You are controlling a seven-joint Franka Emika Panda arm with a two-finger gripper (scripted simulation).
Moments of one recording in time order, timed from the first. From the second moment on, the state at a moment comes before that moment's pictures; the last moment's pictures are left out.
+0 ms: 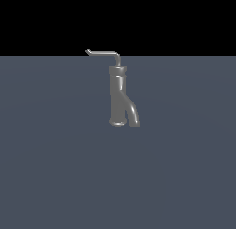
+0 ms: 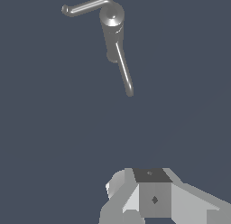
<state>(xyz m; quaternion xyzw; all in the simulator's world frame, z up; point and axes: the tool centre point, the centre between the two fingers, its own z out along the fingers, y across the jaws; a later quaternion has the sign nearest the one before) -0.230 -0.018 0.496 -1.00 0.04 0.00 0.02</state>
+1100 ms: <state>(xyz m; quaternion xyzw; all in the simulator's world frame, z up) -0.101 0.010 0.465 -0.96 0.26 0.02 0.04</state>
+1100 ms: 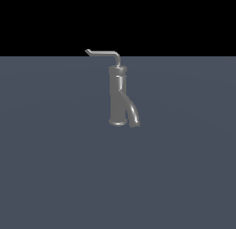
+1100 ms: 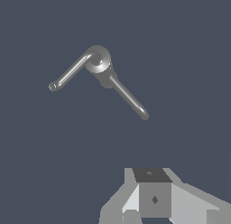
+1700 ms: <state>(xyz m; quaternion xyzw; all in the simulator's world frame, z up) -0.024 0.035 0.423 -0.92 0.40 0.02 0.03</state>
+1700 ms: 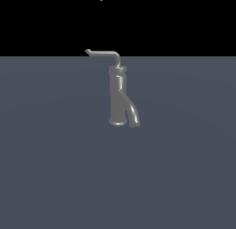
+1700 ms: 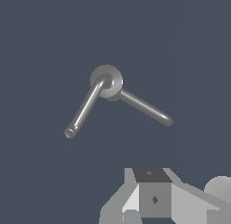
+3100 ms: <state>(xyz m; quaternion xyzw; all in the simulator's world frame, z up) 0.092 0.096 0.303 -0.78 0.62 0.00 0.00</state>
